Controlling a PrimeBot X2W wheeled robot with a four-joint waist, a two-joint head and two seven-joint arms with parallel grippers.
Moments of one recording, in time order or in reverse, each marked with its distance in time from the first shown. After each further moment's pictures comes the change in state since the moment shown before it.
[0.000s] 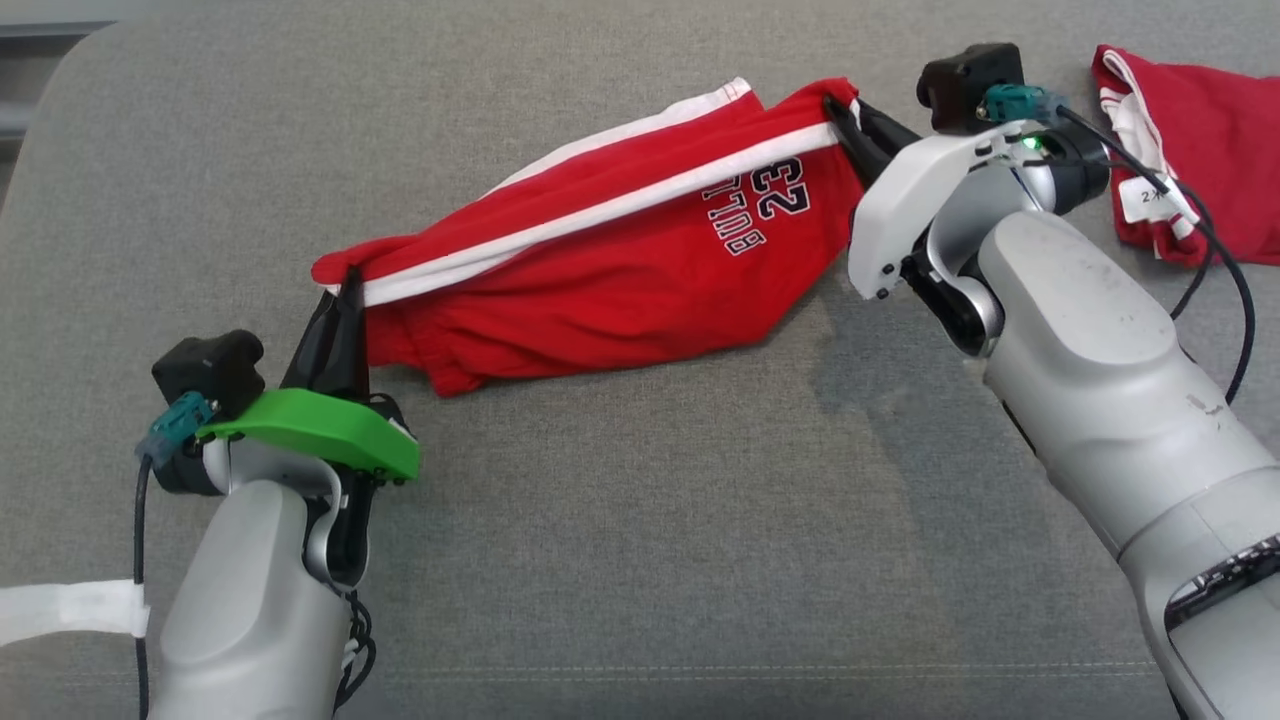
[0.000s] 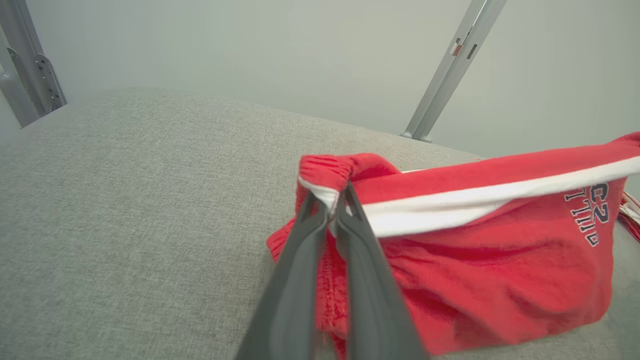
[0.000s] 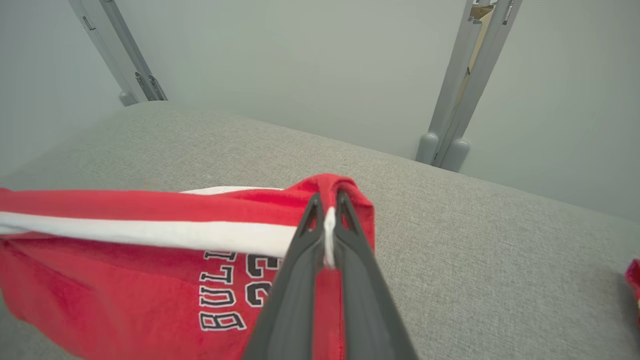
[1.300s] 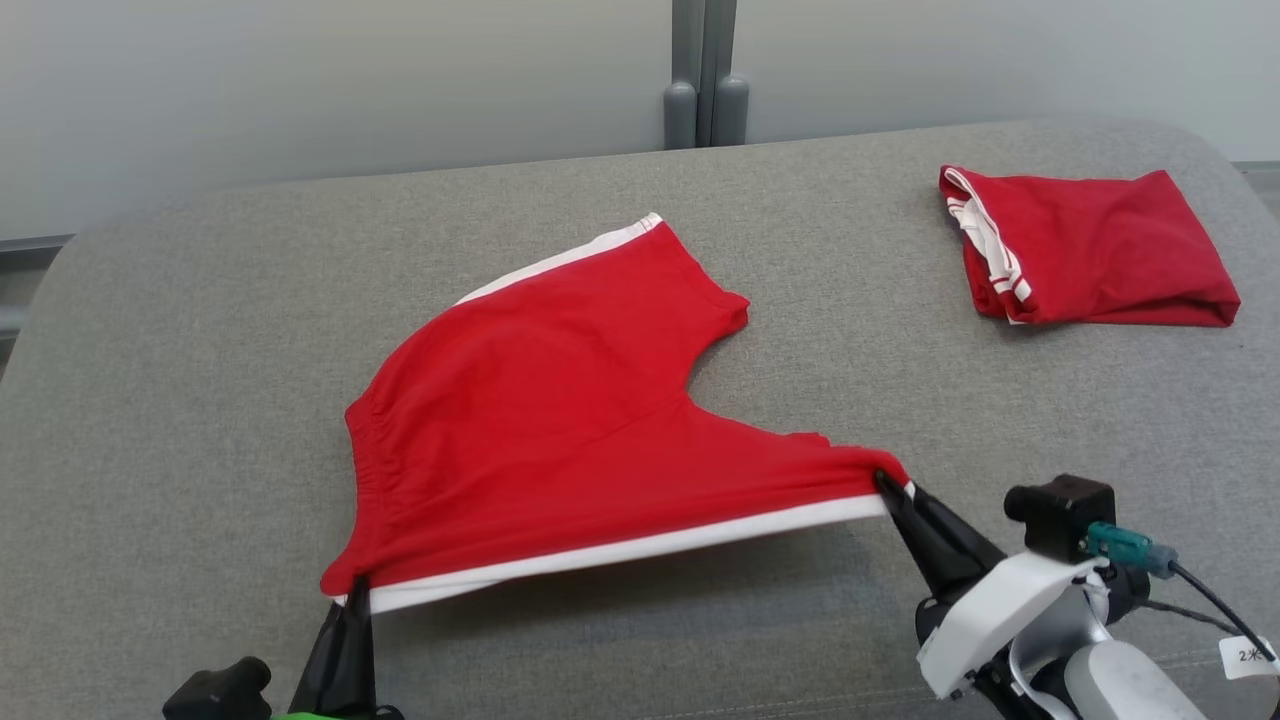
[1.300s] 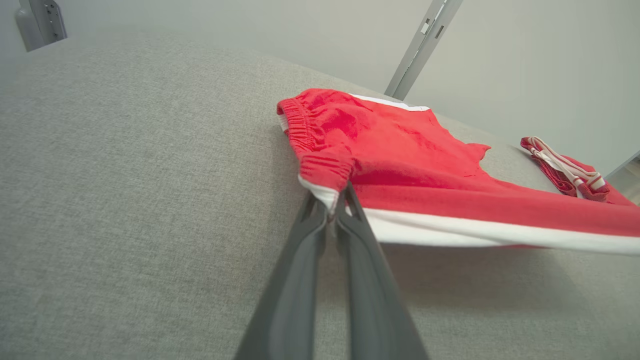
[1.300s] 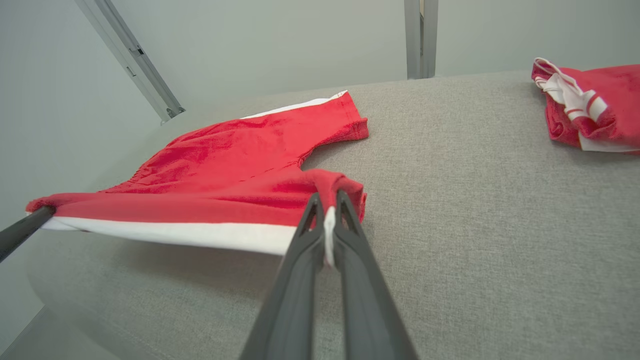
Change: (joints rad) left arm 0.595 -0.005 0.046 -0.340 -0.035 0.050 0.001; right arm 0.925 -0.049 -0.267 -0.748 -0.028 0.001 0.057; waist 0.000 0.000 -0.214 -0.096
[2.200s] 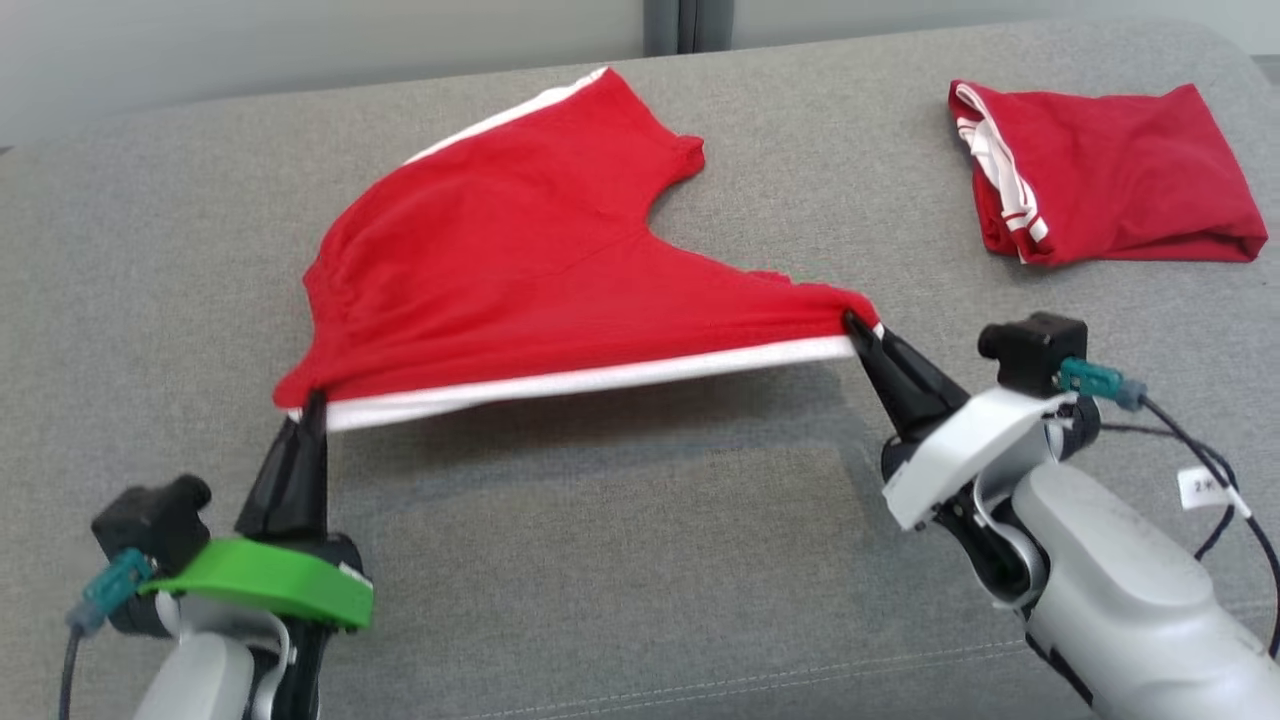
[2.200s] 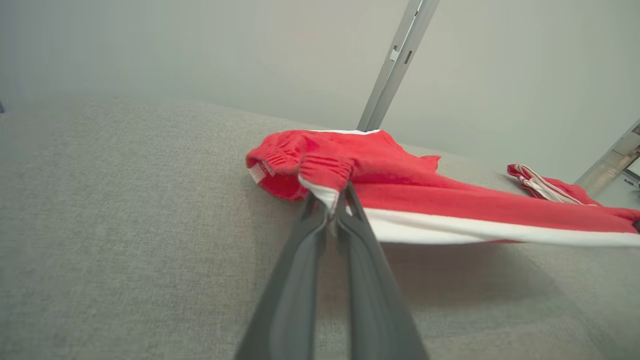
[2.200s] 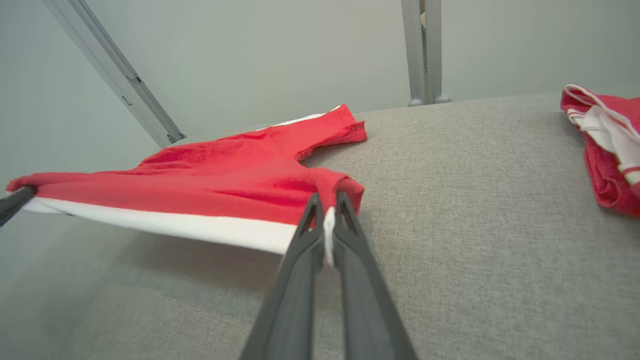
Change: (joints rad) left arm -0.342 0.185 -0.151 0.039 -0.160 0.022 0.000; right arm -0.523 -0.090 0.357 0.448 0.324 0.000 -0.271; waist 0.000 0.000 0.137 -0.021
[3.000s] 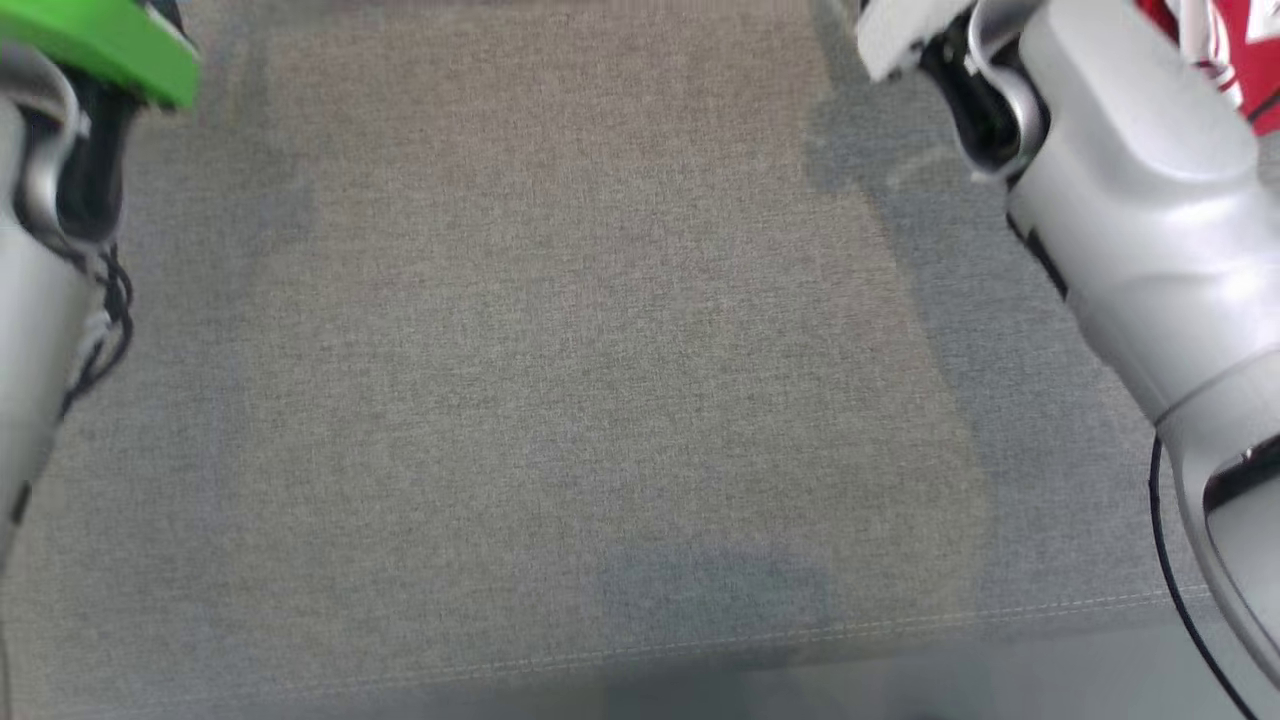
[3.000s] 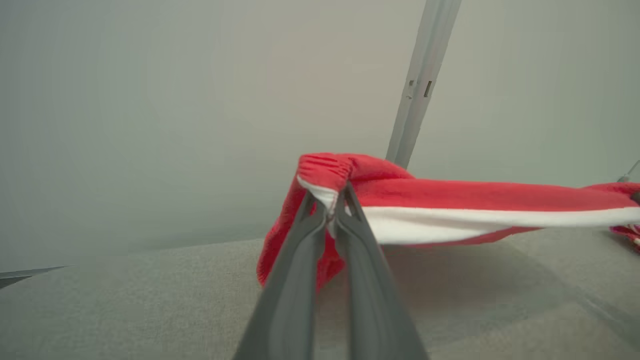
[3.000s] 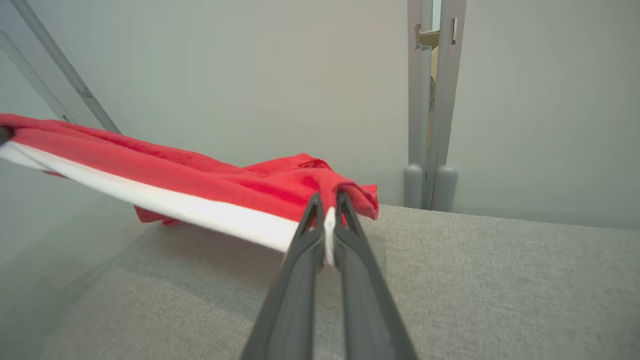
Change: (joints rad) left arm -1.021 0.190 -0.445 0.411 -0.284 -0.051 0.000; right arm -0.790 0.144 0.029 0.403 -0.037 -0.002 0.022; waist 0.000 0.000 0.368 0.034
